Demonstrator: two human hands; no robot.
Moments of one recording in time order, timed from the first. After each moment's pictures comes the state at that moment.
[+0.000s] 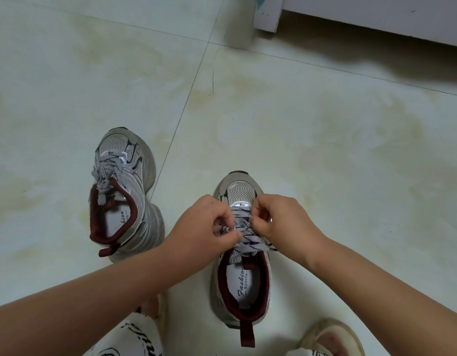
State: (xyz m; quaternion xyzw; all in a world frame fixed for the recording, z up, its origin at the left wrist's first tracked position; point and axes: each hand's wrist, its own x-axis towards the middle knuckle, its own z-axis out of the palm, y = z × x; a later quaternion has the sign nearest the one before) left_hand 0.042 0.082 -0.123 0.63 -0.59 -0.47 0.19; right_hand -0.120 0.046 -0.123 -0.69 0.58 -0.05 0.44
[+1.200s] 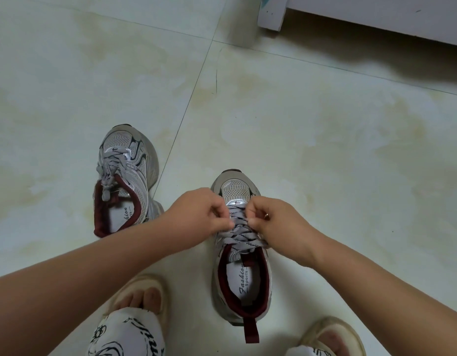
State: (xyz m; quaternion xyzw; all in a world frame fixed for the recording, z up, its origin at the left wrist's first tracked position) left_hand 0.054 0.058 -0.113 0.63 -0.63 -0.46 0.05; right_hand -0.110 0.051 -0.121 -0.60 0.57 -0.04 0.55
